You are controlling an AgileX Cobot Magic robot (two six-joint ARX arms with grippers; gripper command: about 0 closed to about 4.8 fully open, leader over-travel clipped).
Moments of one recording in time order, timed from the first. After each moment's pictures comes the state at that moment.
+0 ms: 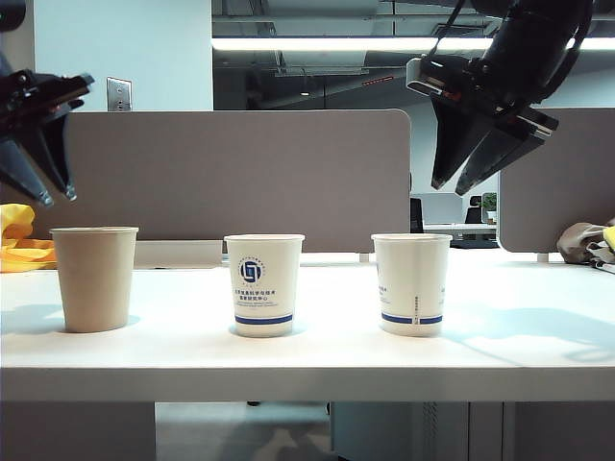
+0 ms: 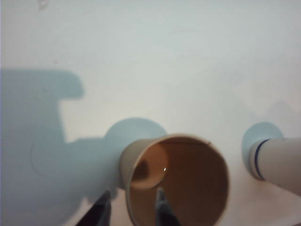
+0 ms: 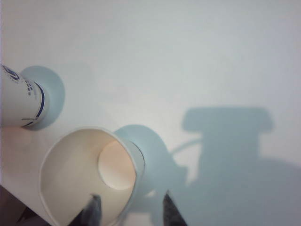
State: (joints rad) left arm 0.00 1.53 1.25 -0.75 0.34 -0.04; right arm 0.31 1.62 1.38 -0.77 -0.26 -0.14
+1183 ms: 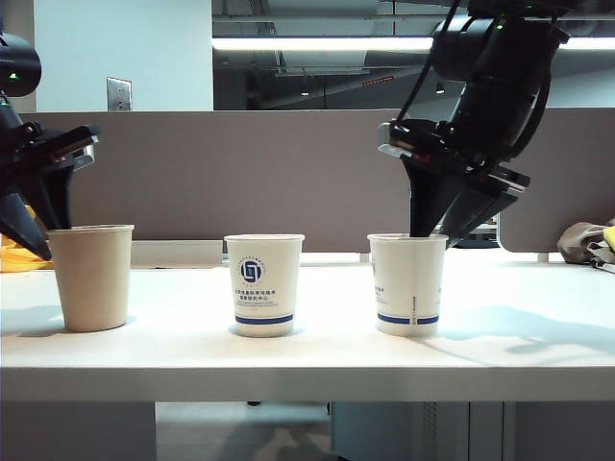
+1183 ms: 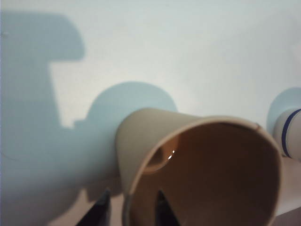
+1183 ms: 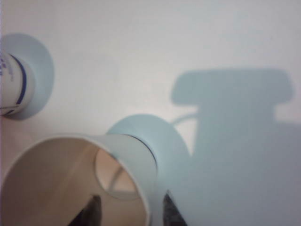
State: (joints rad) left arm -0.01 1.66 1.25 -0.81 0.38 0.00; right arm 0.37 1.76 1.38 -0.76 -0.25 -0.11
